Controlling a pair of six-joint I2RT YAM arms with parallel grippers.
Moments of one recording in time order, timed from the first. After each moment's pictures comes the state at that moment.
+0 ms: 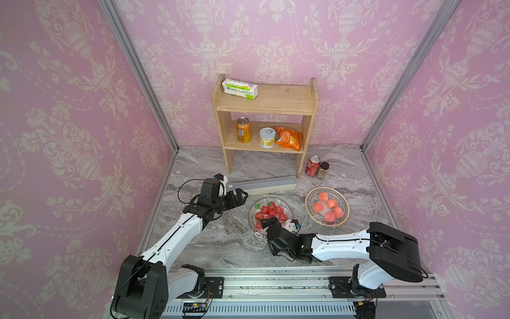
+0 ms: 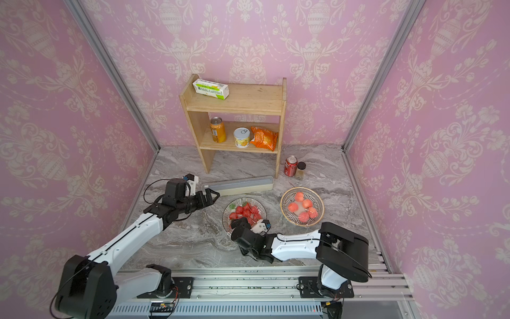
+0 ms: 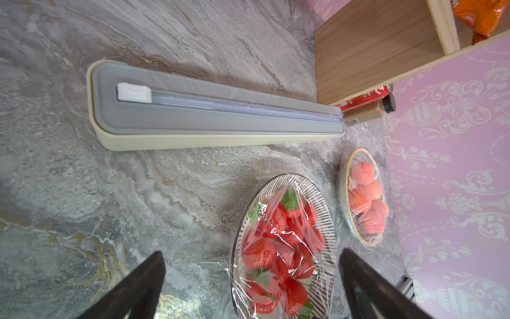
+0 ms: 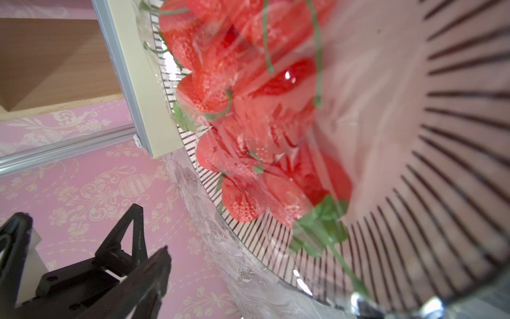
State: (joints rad) left arm -0.25 1.19 0.71 -0.25 0.35 -0.62; right arm 1.18 1.58 0.69 0.16 0.43 2.06
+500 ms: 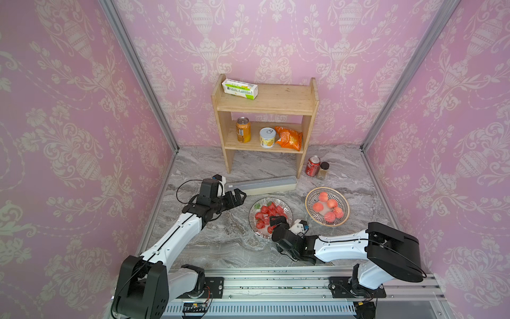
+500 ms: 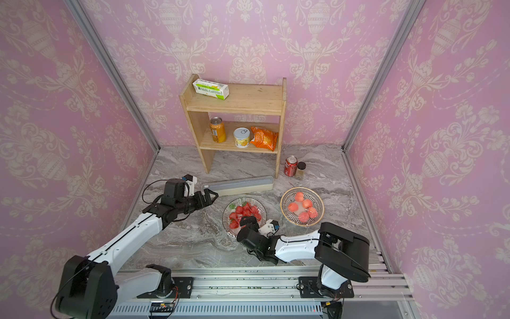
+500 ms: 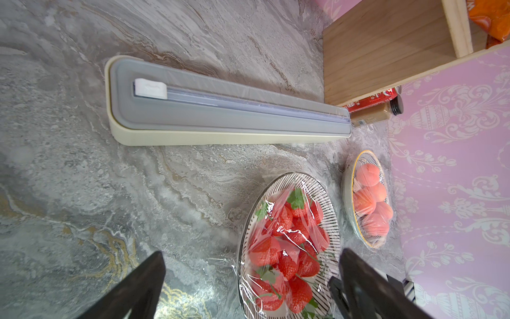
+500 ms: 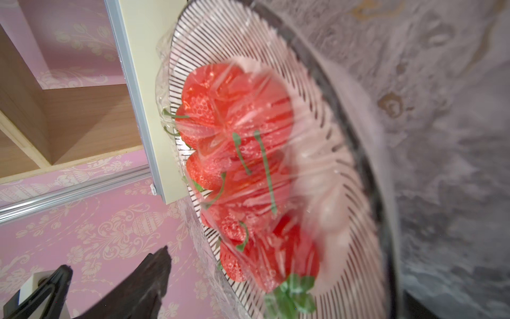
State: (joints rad) left arm -0.23 1.19 0.71 -0.28 0.35 -0.62; right arm 1.15 1.57 0.60 0.21 0.57 2.08
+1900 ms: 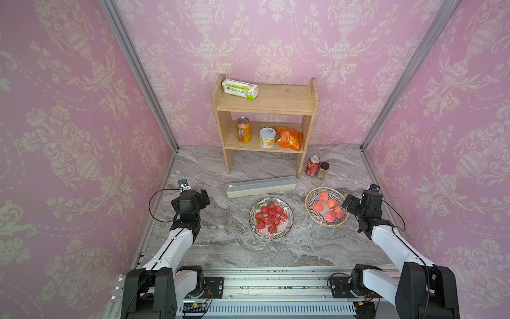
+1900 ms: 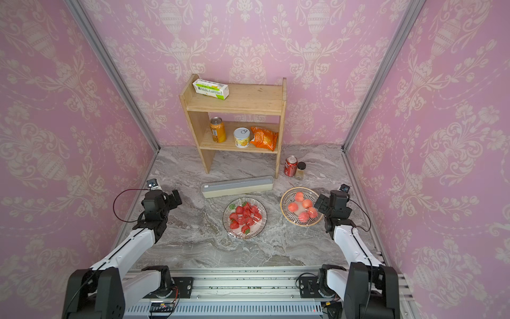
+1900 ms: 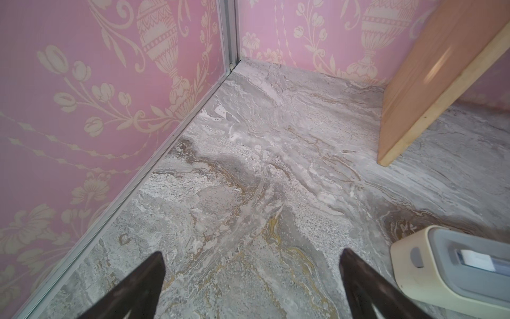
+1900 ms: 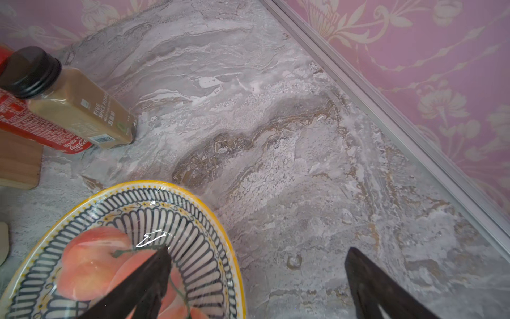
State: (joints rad) left arm 0.05 1.11 0.43 0.20 -0.31 -0.18; right arm -0.16 1.16 0.44 0.07 0.20 0.31
